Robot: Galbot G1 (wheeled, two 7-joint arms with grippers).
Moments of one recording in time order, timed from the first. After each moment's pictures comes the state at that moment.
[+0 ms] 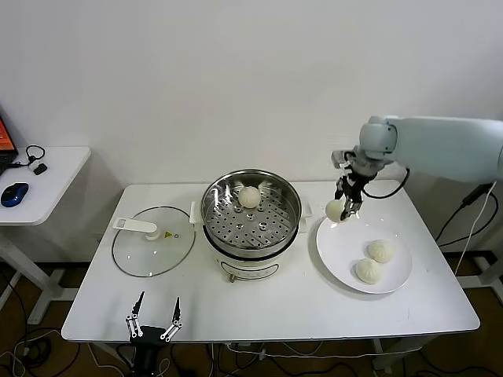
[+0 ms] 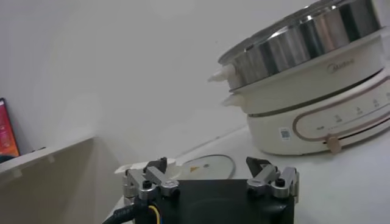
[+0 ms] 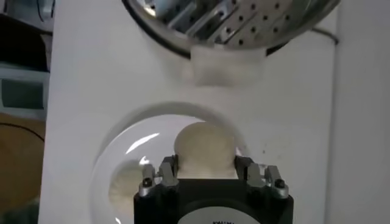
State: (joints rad) left arm 1.70 -1.61 -0.66 -1.71 0.41 -0.52 -0.05; right arm 0.95 1.02 -1.94 1.21 0.83 -0.22 -0.98
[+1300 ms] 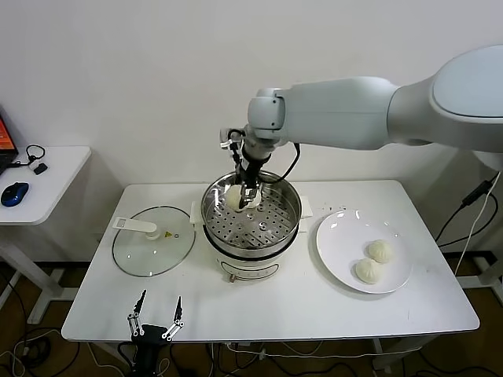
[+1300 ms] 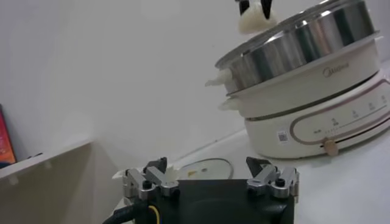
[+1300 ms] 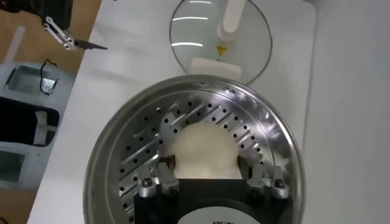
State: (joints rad) left arm 1.70 -1.61 -0.66 -1.71 0.42 -0.52 -0.04; right arm 0.87 1.45 -1.81 1.13 1.09 -0.34 -0.85
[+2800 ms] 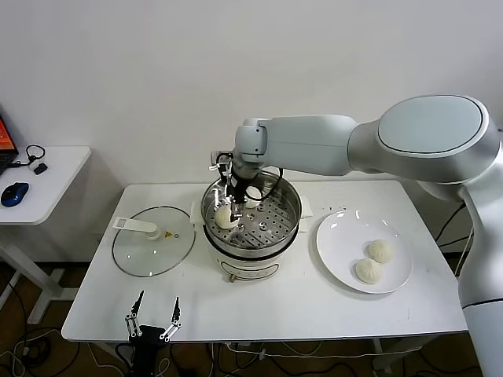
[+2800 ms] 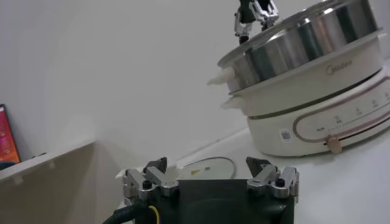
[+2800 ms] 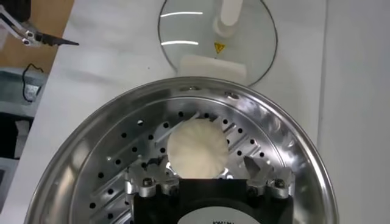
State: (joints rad) left arm 1.70 -1.61 -0.67 -1.72 0.43 -0.53 -0.04; right arm 0.76 1.47 -1.77 1.04 1.05 -0.35 -0.83
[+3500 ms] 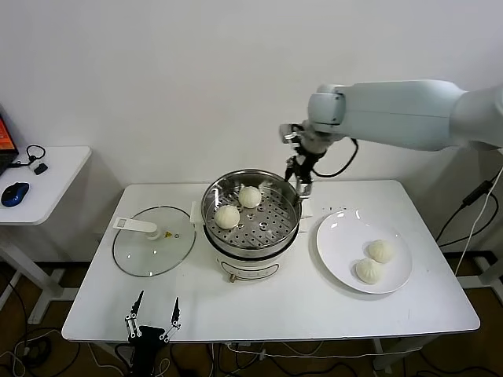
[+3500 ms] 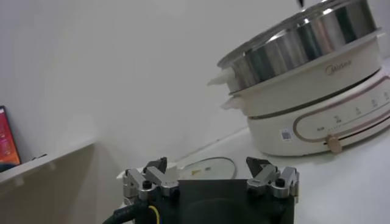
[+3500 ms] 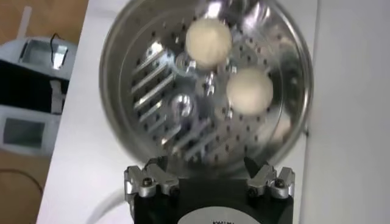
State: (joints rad) left arm 1.70 -1.61 -0.67 -1.72 0.43 -0.53 -0.04; right arm 0.94 1.14 -1.92 1.17 0.93 -0.19 -1.02
